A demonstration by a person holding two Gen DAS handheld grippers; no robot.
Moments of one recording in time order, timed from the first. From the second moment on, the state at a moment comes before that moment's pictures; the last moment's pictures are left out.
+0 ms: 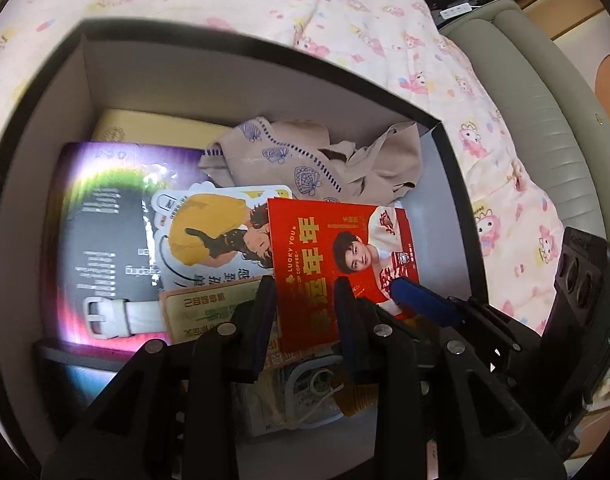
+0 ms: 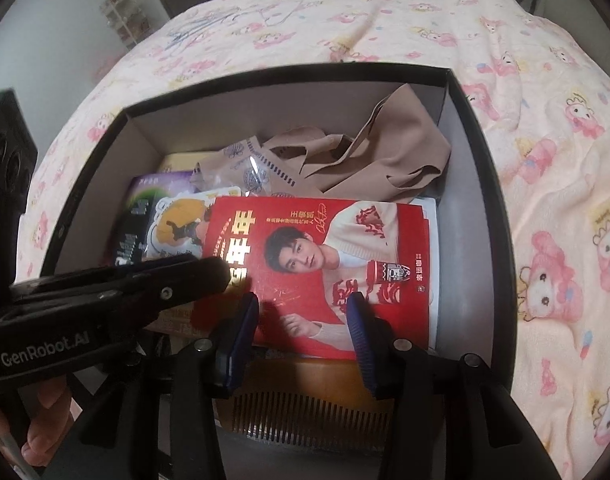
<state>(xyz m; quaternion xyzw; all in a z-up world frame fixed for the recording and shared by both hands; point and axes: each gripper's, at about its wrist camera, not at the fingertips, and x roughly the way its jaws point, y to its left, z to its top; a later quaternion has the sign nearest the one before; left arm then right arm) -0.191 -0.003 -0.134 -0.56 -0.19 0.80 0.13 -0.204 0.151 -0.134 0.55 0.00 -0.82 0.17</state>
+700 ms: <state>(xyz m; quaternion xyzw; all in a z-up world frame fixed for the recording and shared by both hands) -0.071 -0.006 -0.022 -0.42 -0.08 0.89 0.14 -0.095 0.152 -0.041 0.44 -0.01 -0.89 0.12</state>
